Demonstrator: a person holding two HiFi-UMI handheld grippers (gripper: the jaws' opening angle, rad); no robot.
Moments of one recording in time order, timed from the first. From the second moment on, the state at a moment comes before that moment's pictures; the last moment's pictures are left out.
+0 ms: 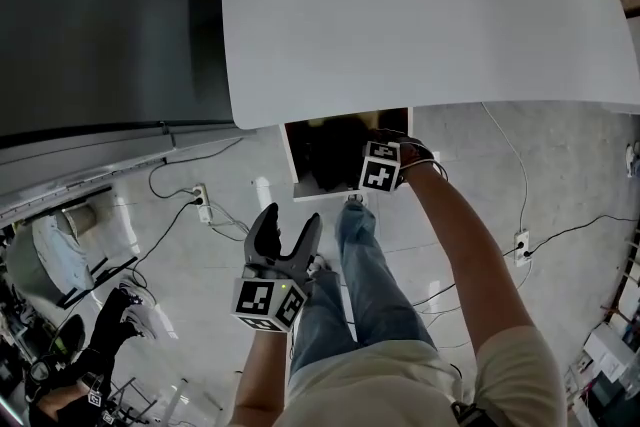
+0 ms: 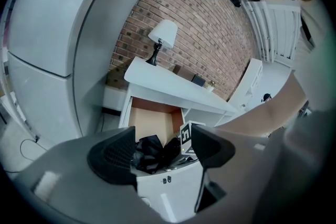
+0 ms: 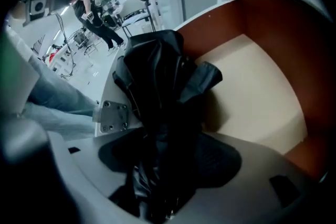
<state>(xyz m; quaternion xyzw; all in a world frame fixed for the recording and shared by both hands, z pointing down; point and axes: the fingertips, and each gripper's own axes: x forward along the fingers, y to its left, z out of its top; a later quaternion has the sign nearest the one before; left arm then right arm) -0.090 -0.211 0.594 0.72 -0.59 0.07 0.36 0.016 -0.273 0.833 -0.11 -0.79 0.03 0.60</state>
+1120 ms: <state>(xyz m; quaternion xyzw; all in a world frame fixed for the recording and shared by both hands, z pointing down) -0.093 -0.184 0.569 0.74 -0.58 0.06 0.34 0.019 -0.277 0.789 -0.06 -0.78 0.06 0.63</state>
